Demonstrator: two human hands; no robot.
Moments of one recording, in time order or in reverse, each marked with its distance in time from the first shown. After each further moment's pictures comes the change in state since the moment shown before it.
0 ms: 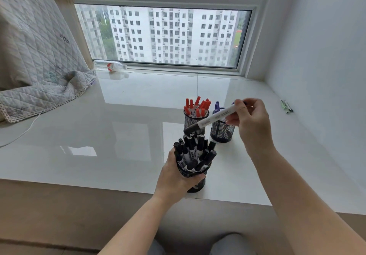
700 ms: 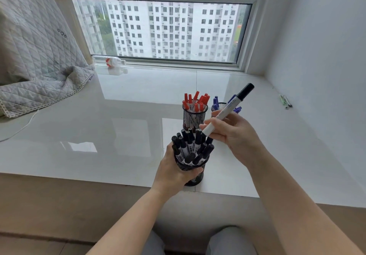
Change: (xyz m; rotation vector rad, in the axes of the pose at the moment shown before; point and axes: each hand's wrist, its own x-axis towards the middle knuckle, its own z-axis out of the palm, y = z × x) left_hand 0.001 -0.003 0.000 -0.043 -0.005 0.016; right_hand -0.024 0.013 0.000 0.234 -0.373 0.313
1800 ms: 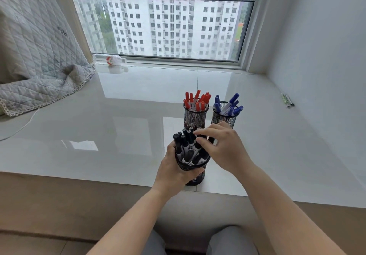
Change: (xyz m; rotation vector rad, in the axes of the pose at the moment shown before) left_hand 0.001 -0.002 0.001 0.003 -0.015 -0.021; right_hand 0.000 0.035 0.005 -1.107 0.005 -0.485
